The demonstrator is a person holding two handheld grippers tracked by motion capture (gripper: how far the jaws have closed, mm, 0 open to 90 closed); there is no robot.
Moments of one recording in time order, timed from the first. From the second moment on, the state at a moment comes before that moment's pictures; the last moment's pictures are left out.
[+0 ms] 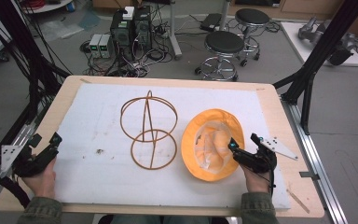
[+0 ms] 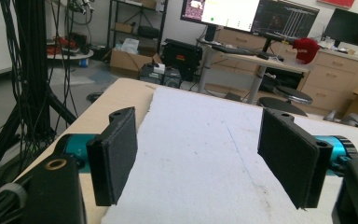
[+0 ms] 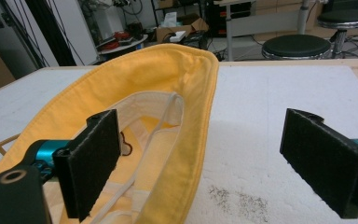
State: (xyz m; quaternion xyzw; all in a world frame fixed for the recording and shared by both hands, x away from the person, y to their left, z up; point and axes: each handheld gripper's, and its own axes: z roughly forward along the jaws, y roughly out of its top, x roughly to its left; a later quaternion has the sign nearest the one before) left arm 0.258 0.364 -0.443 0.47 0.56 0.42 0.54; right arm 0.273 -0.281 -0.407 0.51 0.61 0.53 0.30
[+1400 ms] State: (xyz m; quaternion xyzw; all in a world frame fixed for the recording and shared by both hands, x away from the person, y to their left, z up) left arm 0.258 0.364 -0.443 0.46 0.55 0.42 0.55; right arm 0.272 -0.273 -0.395 0.50 0.62 0.55 0.23
